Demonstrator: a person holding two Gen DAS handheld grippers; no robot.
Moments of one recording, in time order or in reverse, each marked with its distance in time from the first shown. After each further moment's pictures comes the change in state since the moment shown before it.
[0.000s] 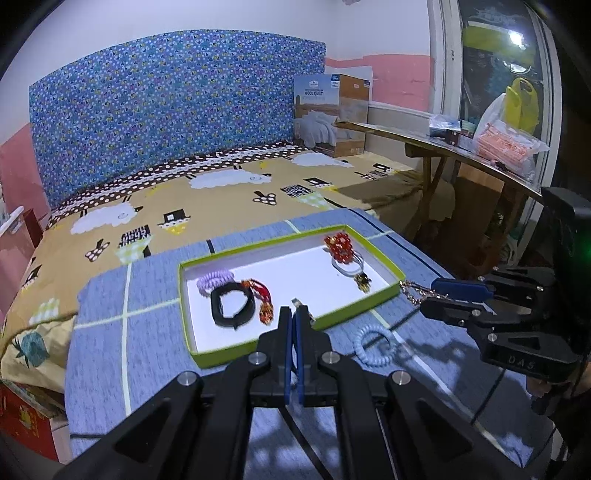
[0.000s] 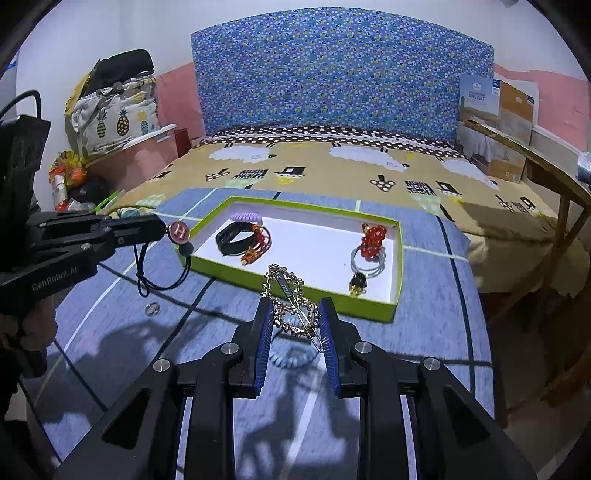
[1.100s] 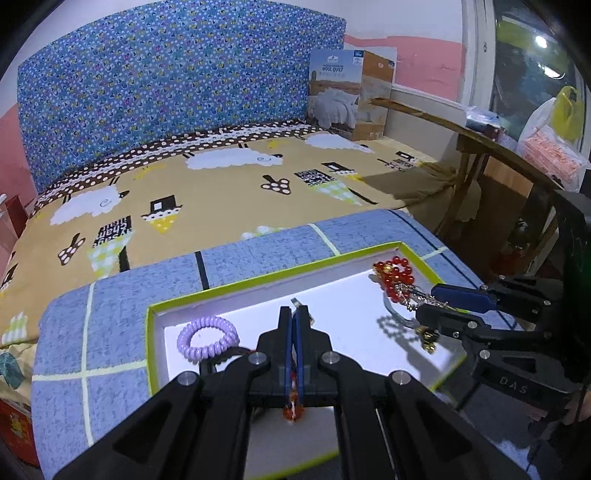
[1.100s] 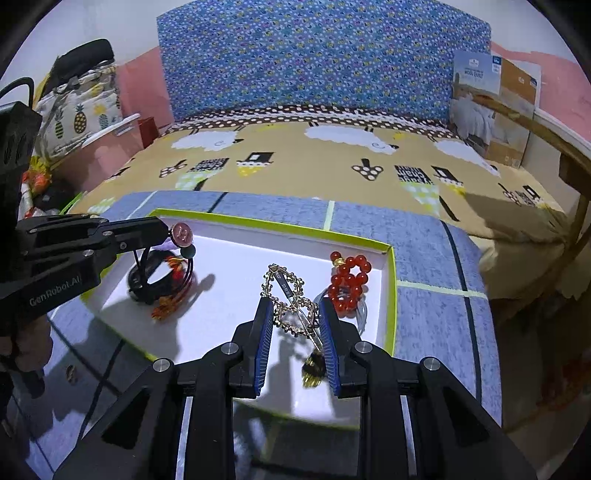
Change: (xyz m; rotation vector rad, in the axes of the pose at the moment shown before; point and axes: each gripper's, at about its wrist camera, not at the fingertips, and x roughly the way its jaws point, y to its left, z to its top) left arm 0.132 0.032 0.045 -0.049 0.091 0.001; right arm 0.114 -0.052 0.051 0.046 0.089 -0.055
